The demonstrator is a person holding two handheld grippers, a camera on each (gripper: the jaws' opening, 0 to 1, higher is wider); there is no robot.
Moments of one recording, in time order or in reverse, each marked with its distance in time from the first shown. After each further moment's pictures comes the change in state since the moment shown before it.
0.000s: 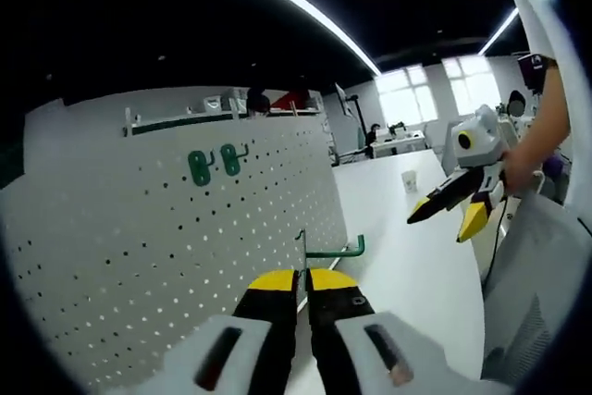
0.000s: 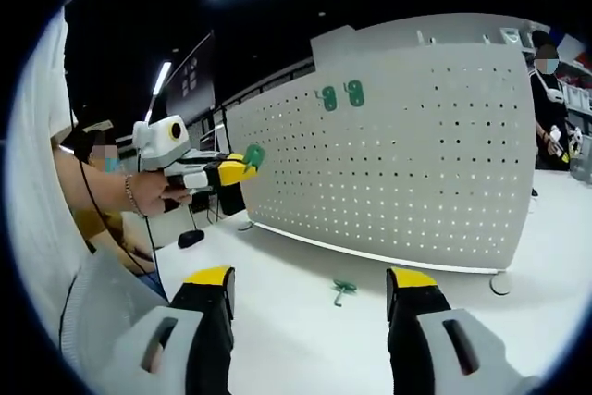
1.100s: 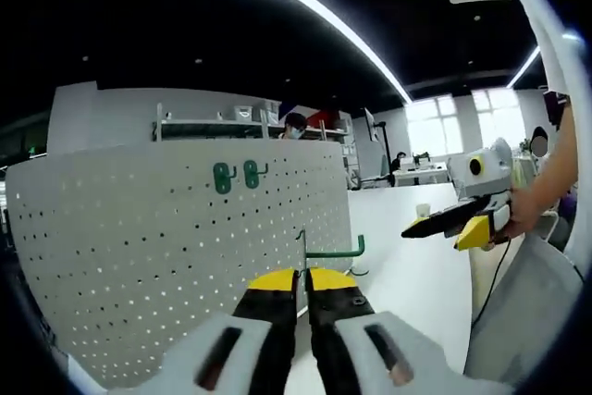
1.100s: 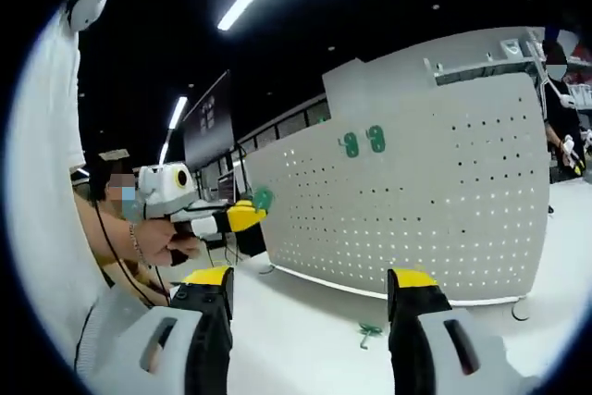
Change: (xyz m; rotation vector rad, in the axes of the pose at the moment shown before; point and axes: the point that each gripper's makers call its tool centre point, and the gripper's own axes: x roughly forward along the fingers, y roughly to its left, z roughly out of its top) left arm -0.017 -0.007 0.011 -0.129 -0.075 0.095; right arm -0.004 0.035 0.061 0.012 -0.274 0.110
